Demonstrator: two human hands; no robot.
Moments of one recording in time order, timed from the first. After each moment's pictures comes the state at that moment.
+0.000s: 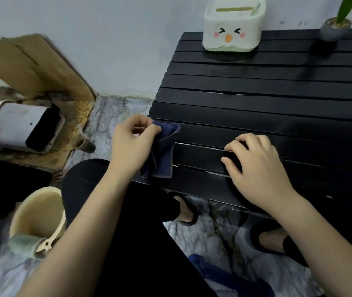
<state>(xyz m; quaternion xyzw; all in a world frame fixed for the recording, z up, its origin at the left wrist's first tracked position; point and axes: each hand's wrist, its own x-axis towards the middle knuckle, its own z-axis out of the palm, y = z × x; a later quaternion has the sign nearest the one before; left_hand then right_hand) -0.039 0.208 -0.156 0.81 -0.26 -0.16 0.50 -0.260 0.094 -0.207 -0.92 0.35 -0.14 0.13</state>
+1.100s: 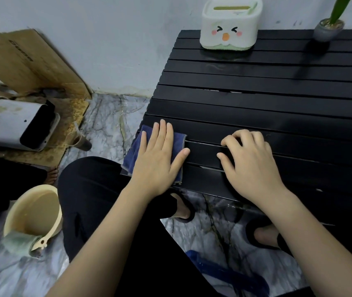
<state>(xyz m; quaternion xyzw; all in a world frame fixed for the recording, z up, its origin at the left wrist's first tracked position) -0.066 0.220 -0.217 0.84 -0.53 -0.09 0.08 -0.255 0.099 -0.215 -0.92 0.36 -0.15 0.08</state>
